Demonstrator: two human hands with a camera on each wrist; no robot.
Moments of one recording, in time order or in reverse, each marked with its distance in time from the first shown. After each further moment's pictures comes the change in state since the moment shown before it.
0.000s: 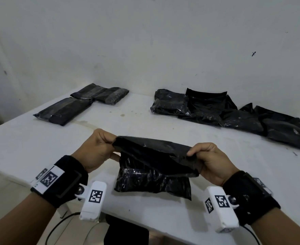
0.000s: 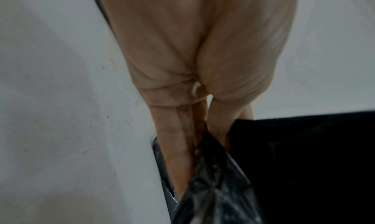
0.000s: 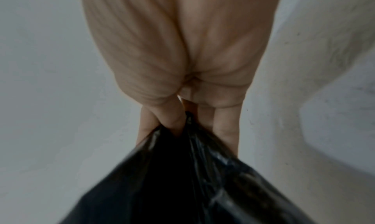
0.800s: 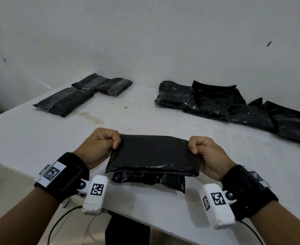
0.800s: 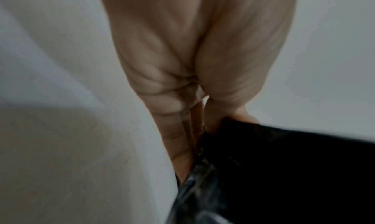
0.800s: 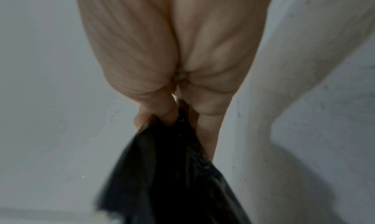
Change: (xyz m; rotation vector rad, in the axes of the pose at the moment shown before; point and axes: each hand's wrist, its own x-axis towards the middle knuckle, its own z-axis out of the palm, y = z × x) left_hand 0.009 -0.031 -0.011 -0.152 0.129 -0.113; right_hand 0.022 0.013 0.007 -0.027 -0.075 0.045
